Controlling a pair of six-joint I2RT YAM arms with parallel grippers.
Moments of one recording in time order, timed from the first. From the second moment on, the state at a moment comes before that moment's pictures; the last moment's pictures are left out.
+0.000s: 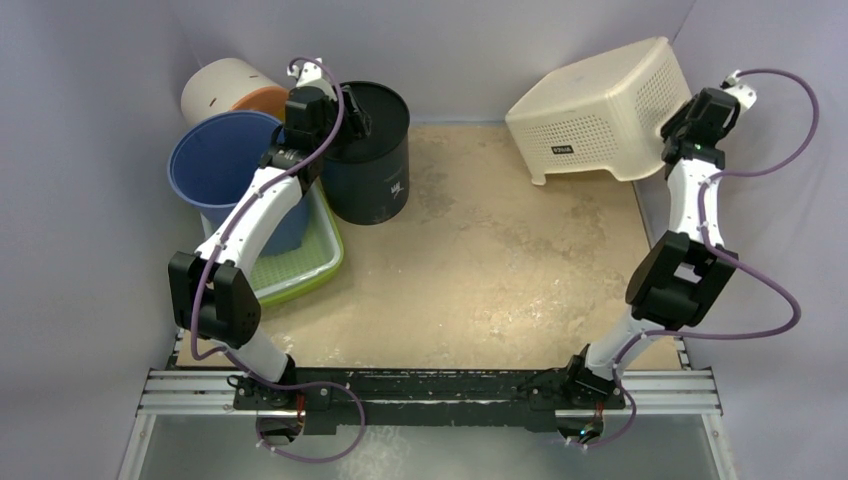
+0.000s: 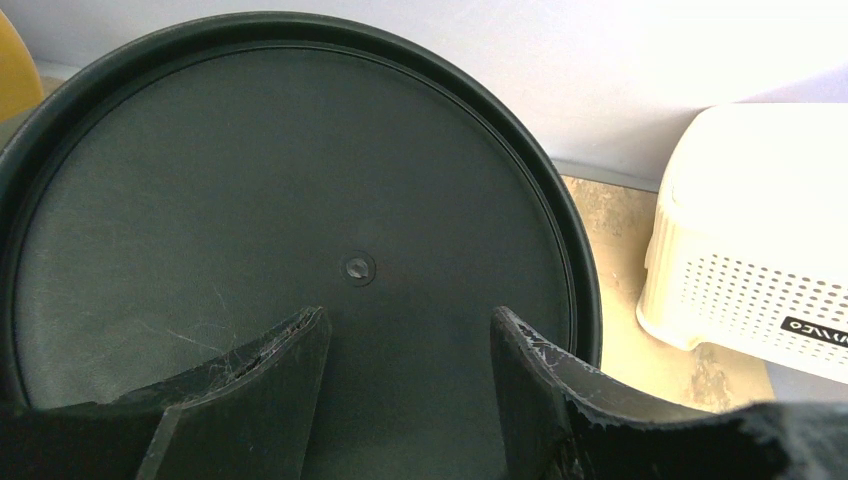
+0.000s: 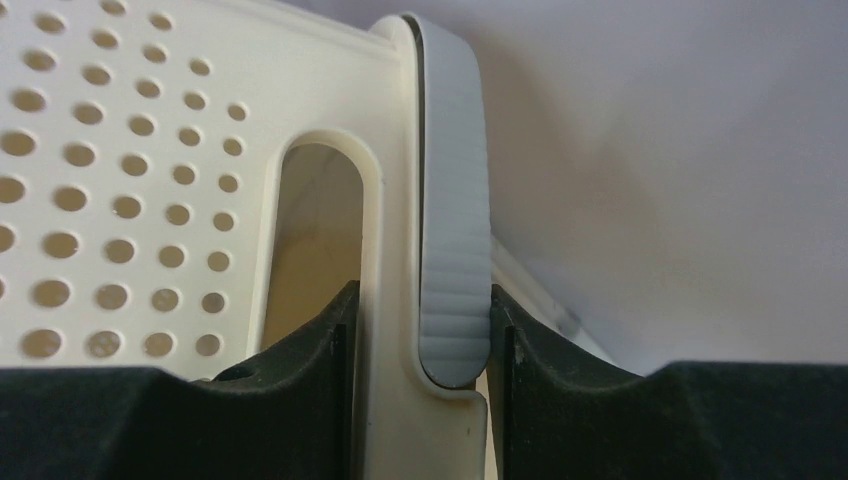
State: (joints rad) left arm -0.27 1.63 1.50 -0.17 -0.05 -0.46; right arm -0.40 1.78 1.58 -0.30 0.18 0.31
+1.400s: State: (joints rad) left arm -0.27 1.60 1.44 -0.15 -0.03 -0.49; right arm -0.17 1.90 1.43 -0.46 -0.20 0.38
